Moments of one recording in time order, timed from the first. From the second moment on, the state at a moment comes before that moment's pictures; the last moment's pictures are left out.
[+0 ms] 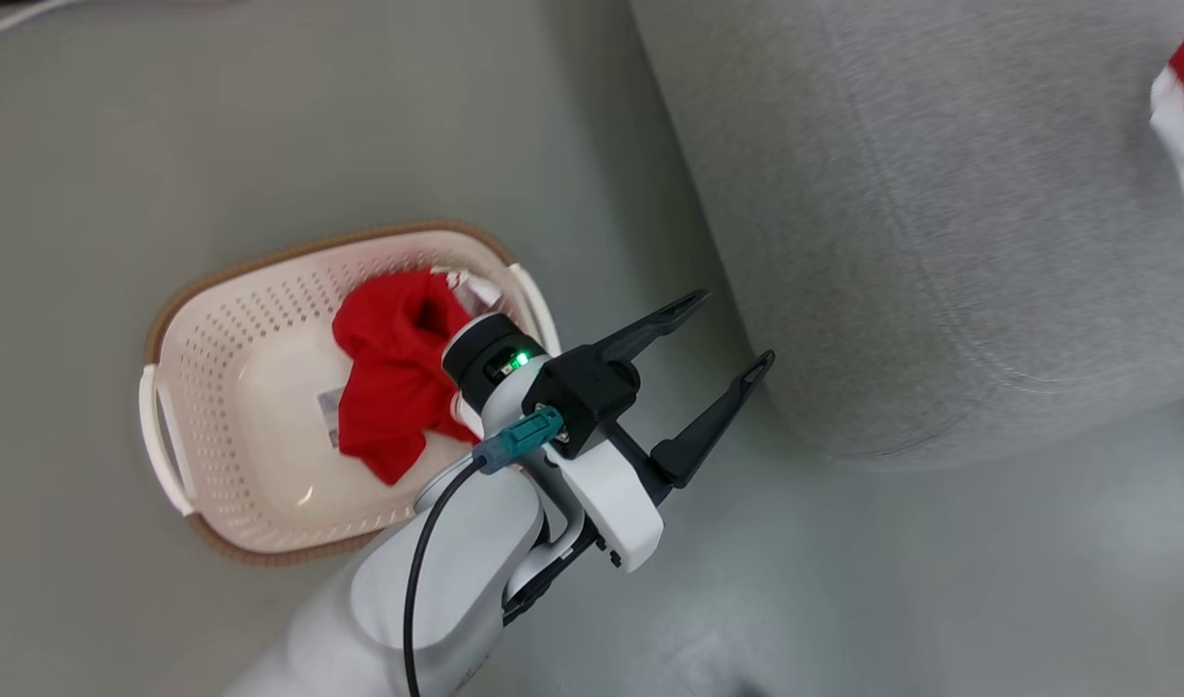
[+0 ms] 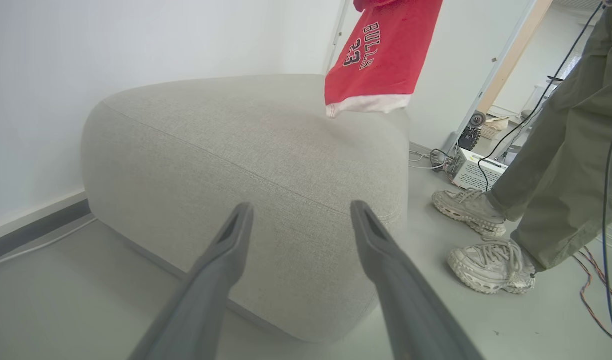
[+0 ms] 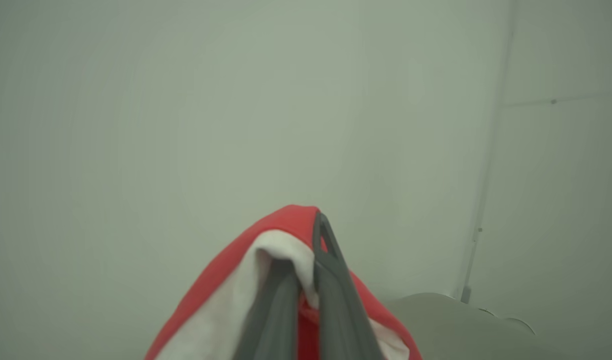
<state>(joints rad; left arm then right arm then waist) -0.68 0.09 -0.88 0.41 -0.47 -0.13 -0.26 -0.90 -0.49 -0.31 0.46 0.34 0.13 -0.26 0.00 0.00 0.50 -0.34</state>
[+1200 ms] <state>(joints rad) -0.76 0.08 -0.88 0.41 -0.46 -0.13 -0.26 -1.14 -0.50 -0.39 0.91 0.28 0.13 -0.26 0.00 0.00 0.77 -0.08</state>
